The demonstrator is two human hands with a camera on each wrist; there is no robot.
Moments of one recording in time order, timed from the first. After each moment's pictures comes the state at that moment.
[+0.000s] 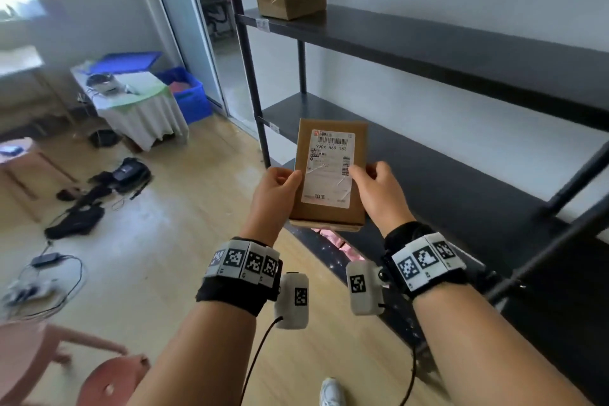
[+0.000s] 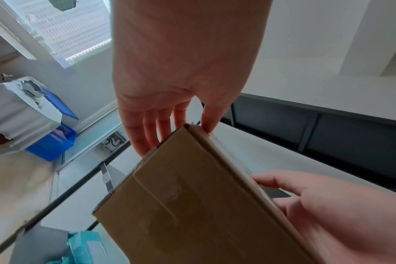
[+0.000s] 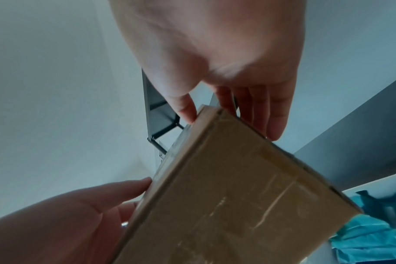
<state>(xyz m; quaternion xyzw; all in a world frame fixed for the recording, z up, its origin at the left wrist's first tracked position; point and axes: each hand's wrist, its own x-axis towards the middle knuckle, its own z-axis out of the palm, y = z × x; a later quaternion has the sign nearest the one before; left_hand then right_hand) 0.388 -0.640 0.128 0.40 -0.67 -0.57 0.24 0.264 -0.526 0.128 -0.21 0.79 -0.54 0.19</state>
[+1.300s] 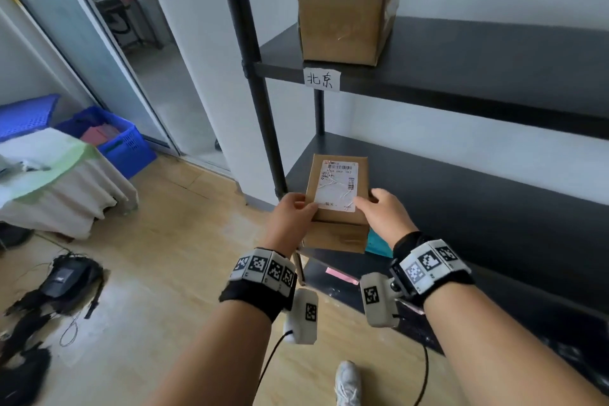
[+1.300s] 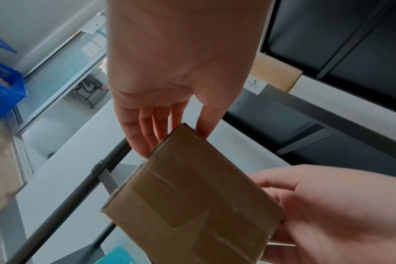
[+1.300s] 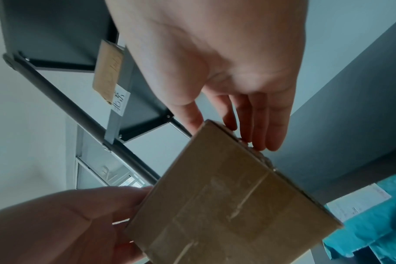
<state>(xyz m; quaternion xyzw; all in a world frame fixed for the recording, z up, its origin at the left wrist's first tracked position) 0.202 -1.118 0.071 0.32 -0.77 -0.55 0.05 0.119 -0.966 0.067 -0.07 0.86 -0.46 0.18</state>
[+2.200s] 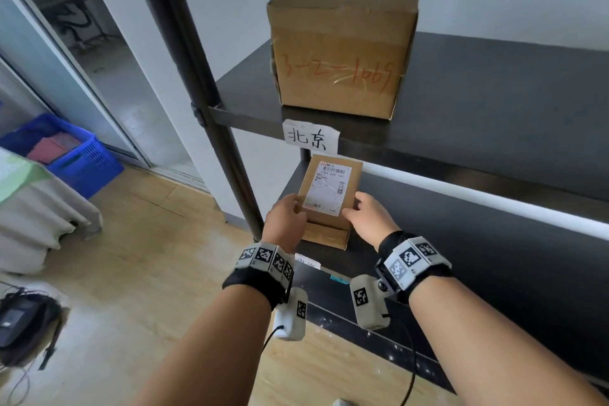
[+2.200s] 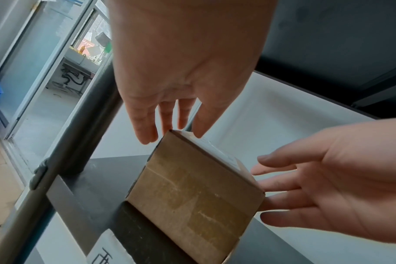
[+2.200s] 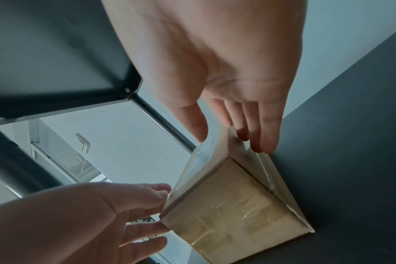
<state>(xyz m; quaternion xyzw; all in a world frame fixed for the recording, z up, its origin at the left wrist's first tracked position) 0.040 -1.182 0.035 0.29 -0.86 -0.43 -0.01 -0.034 -1.035 0.026 -0.07 0.89 -0.40 0.23</state>
